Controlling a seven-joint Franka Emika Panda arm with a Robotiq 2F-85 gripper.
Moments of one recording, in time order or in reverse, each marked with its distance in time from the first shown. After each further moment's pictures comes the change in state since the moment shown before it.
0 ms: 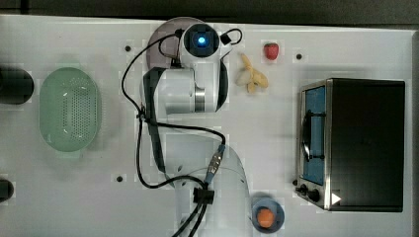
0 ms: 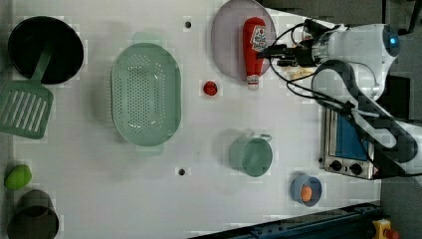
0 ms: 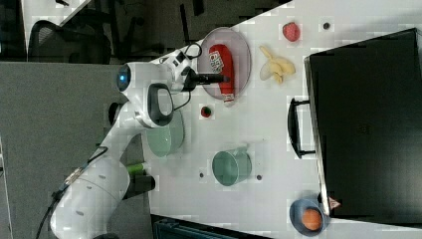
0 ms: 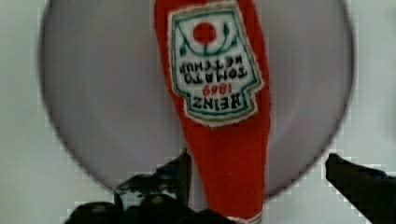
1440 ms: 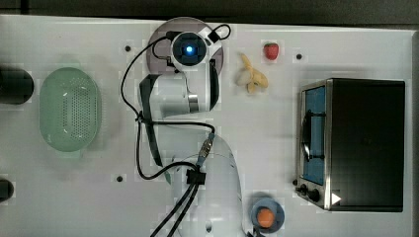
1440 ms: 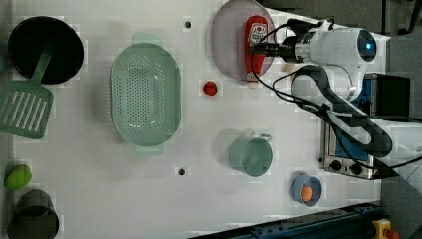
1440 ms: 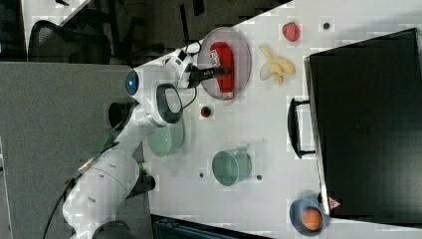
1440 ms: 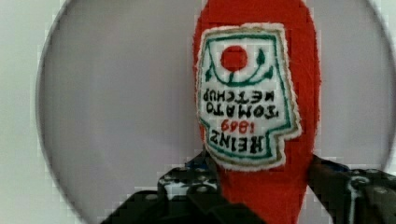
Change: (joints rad) arm 0.026 0.077 -0.003 0.028 -0.053 0.151 -0.023
